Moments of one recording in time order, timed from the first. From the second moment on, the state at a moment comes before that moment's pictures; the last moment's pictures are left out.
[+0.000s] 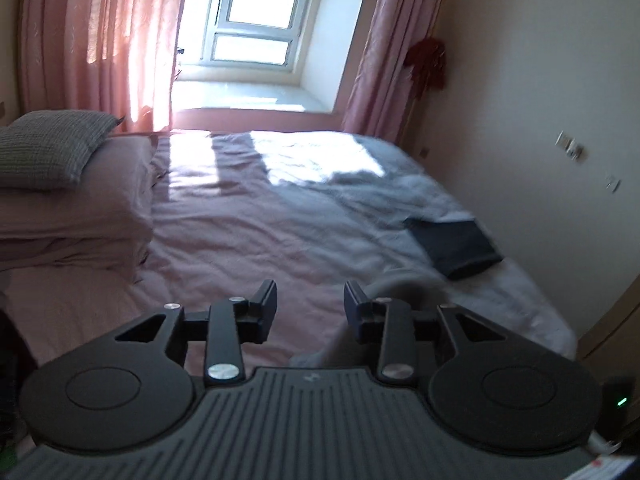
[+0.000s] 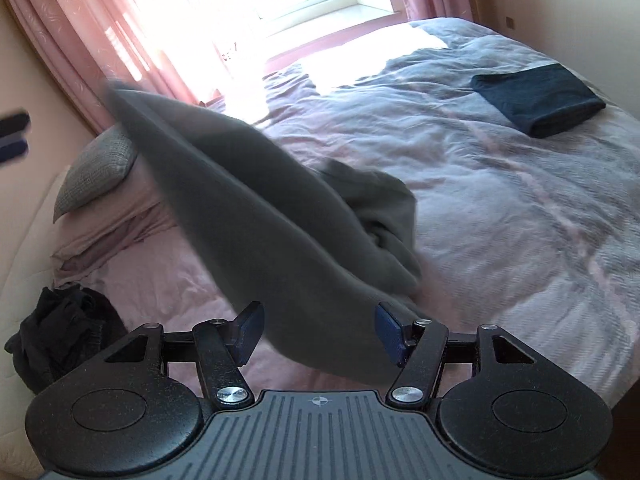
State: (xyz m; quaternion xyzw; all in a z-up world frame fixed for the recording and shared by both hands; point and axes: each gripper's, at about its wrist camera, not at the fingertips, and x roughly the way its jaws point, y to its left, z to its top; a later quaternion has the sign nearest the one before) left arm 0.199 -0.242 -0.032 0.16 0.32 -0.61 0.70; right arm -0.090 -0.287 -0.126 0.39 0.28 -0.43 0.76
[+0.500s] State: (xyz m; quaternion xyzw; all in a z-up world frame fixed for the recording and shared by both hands) left arm 0.157 -0.178 -0.119 0.30 0.40 -0.59 0.63; right arm -0.139 -0.236 -0.136 0.43 0.29 -0.47 0.71
